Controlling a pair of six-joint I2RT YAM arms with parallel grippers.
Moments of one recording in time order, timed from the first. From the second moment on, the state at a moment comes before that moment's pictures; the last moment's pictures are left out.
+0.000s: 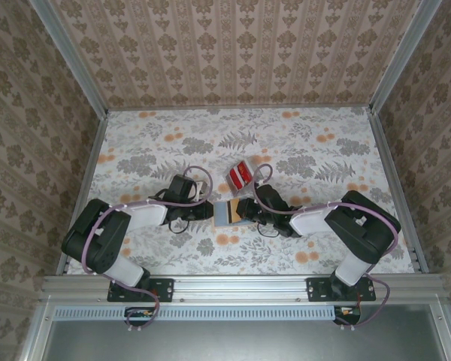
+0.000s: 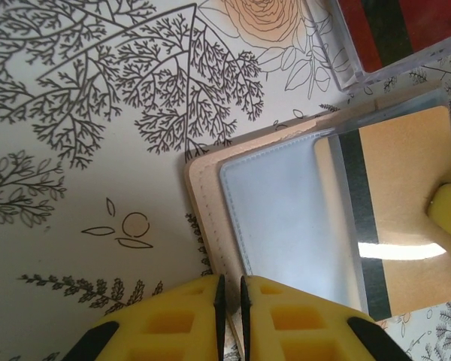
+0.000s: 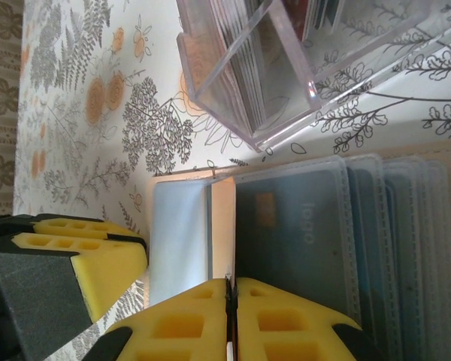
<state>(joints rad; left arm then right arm) -0.56 1.53 0.57 0.00 0.41 -0.51 0.75 1.67 0.58 0.44 -0.10 0.99</state>
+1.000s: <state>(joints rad) -0.59 1.57 0.58 0.06 0.40 -0.54 0.90 1.71 0.88 -0.11 0.23 0.77</state>
